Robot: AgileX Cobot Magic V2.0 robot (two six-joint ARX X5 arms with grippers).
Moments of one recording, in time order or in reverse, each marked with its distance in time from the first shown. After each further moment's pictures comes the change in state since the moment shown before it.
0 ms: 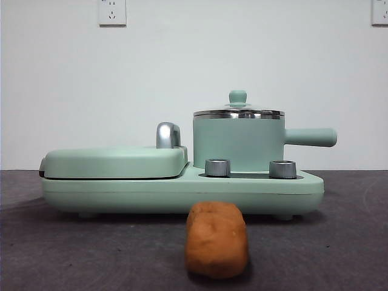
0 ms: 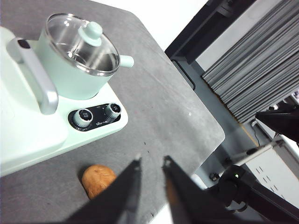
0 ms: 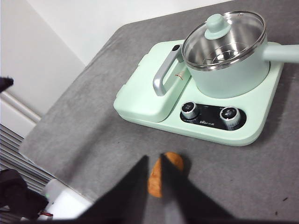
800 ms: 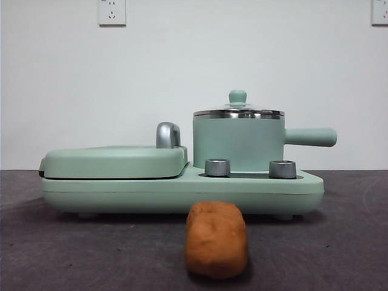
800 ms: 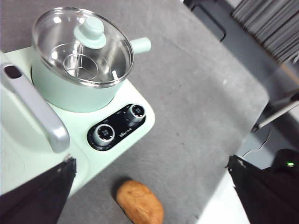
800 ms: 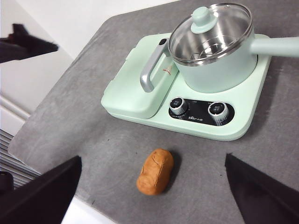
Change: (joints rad) left arm -0.352 0.510 0.336 0.005 -0.341 0.154; right arm 0.000 0.064 0.003 -0.002 0.030 -0.013
